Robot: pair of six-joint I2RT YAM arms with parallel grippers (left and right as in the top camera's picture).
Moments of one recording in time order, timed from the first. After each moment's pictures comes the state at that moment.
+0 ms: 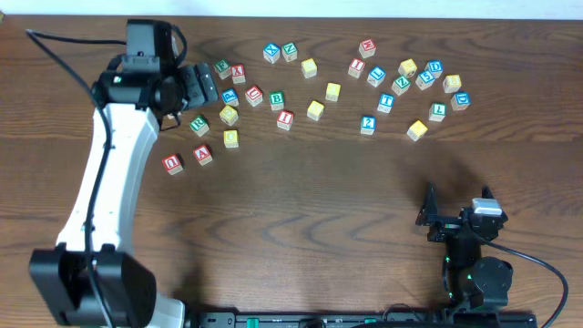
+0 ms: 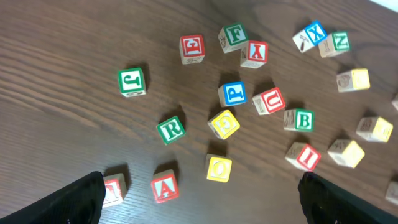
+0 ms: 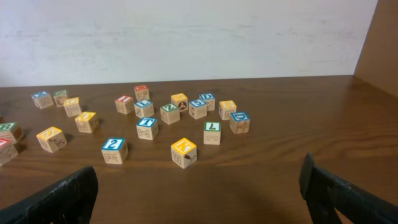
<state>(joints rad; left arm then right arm) -0.05 1.67 1.55 -0.89 0.00 -0.39 0.00 0.01 0.01 -0.07 0.06 0.04</state>
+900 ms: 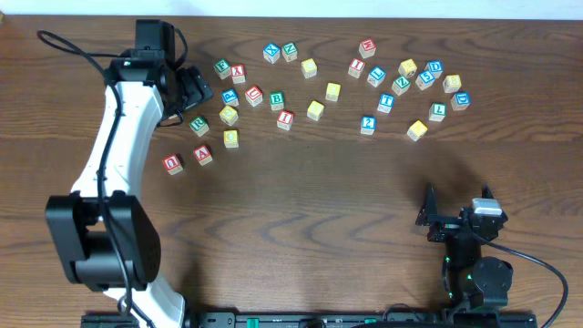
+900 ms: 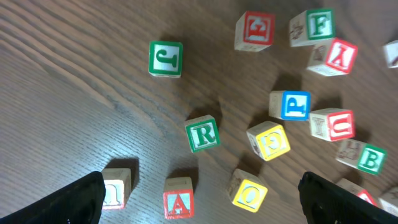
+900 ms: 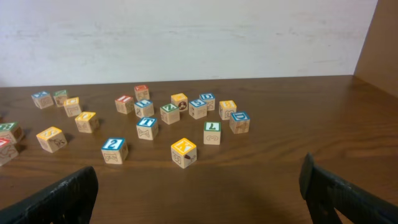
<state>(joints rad) -0.01 1.86 1.58 -0.91 -0.06 -0.54 0.00 0.01 0.01 -0.07 0.06 0.04</state>
